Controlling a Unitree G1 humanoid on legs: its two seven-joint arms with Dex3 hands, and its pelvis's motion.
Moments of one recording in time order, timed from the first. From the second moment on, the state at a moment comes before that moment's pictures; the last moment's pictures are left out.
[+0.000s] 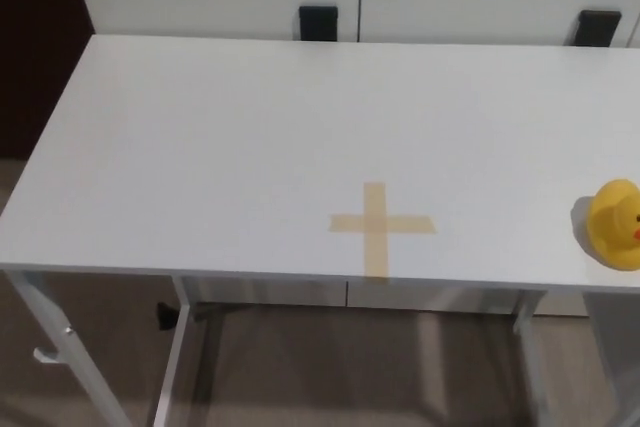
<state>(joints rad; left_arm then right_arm) -0.09 0.60 0.14 1.25 0.07 0.05 -0.17 0.14 -0.67 -0.45 1.12 0.06 -0.26 0.09</state>
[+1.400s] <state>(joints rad) -0.11 0.58 0.14 1.26 0.06 0.04 -0.17 -0.39 -0.53 -0.30 0.68 0.22 -0.07 0.16</state>
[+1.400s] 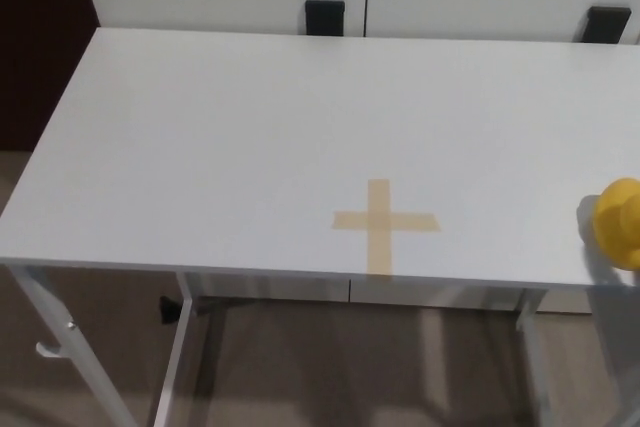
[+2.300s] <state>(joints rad) -0.11 0.57 0.13 1.26 0.06 0.04 -0.17 -0.44 -0.39 -0.16 0.78 0.12 -0.08 0.12</state>
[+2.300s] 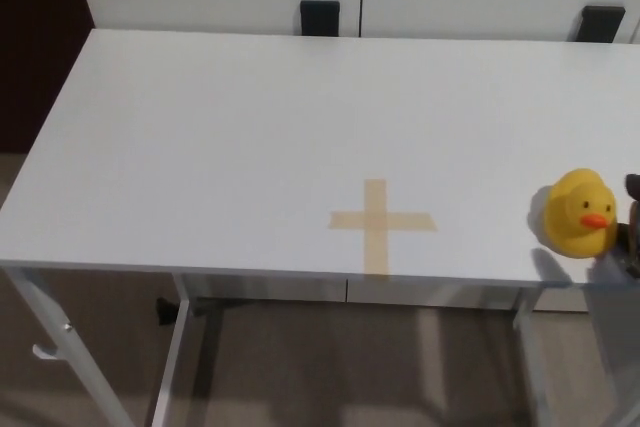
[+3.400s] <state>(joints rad) -0.13 0.56 0.13 1.27 0.06 0.04 -0.17 -0.53 -0.32 0.01 0.78 0.00 -0.08 0.11</state>
